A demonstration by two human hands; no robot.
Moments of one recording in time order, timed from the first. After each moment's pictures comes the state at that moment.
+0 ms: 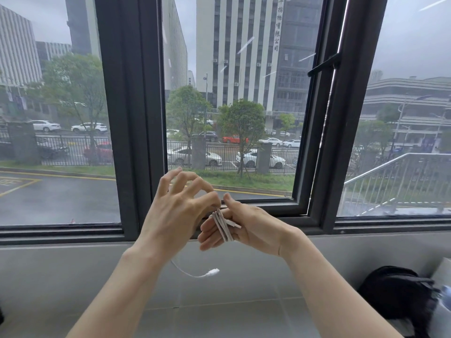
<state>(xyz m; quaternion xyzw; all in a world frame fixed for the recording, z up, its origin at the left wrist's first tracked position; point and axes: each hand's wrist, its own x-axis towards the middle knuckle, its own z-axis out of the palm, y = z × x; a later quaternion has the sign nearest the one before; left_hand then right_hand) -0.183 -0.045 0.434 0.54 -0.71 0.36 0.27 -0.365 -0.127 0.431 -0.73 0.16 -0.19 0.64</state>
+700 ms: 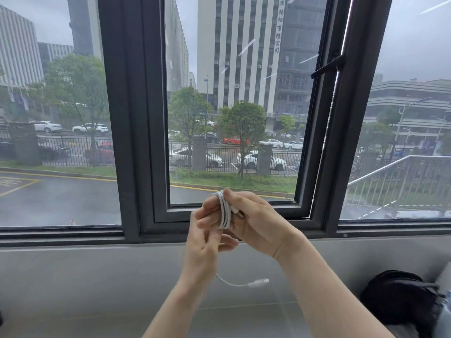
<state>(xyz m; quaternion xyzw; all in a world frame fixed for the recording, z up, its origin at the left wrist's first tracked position) -0.234 -0.068 0.363 0.45 -0.49 -0.25 0.71 -0.352 -0.116 0.447 -0.65 0.04 -0.28 0.71</state>
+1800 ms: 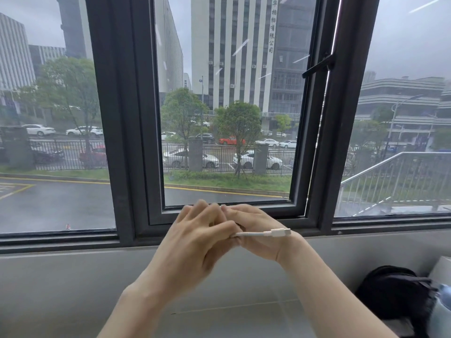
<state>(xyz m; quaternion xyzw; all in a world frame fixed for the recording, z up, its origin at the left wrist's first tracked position) -0.215 -0.030 0.414 0.44 -0.79 0.23 0.35 -0.367 -0.124 0.431 -0.67 0.14 -0.24 0.68</state>
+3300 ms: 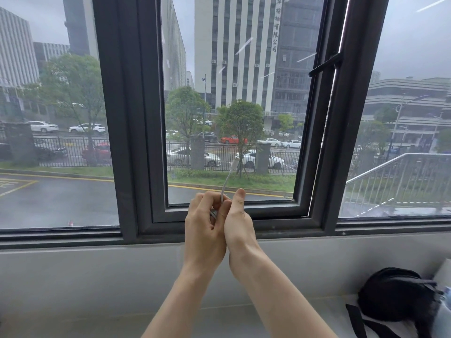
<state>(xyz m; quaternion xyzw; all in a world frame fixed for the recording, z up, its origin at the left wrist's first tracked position) -0.241 -0.078 0.396 0.49 -0.53 -0.01 0.69 -0.306 -0.094 0.420 -0.49 0.39 -0.49 0.60</state>
